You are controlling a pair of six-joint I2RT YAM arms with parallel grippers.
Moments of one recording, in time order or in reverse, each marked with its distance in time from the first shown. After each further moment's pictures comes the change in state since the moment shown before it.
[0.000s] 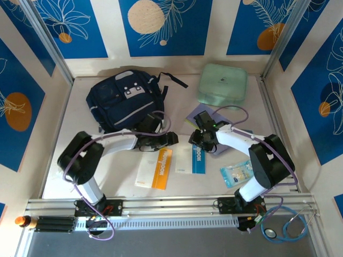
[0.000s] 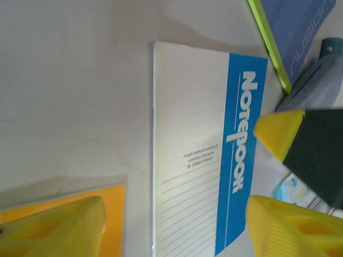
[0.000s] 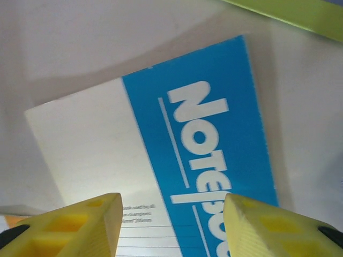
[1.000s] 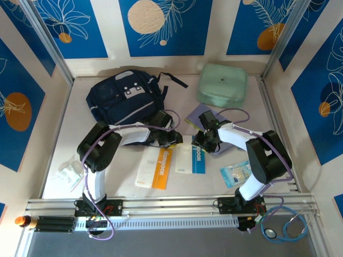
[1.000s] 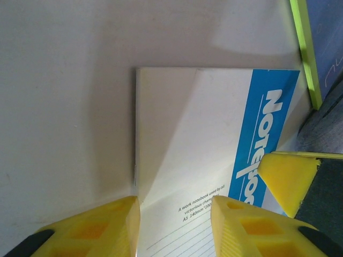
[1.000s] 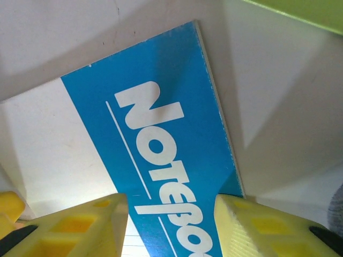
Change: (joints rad) left arm -0.018 0.218 0.200 -0.089 0.034 -0.019; right arm -0.077 0.055 -0.010 -0.002 -0.115 -0.053
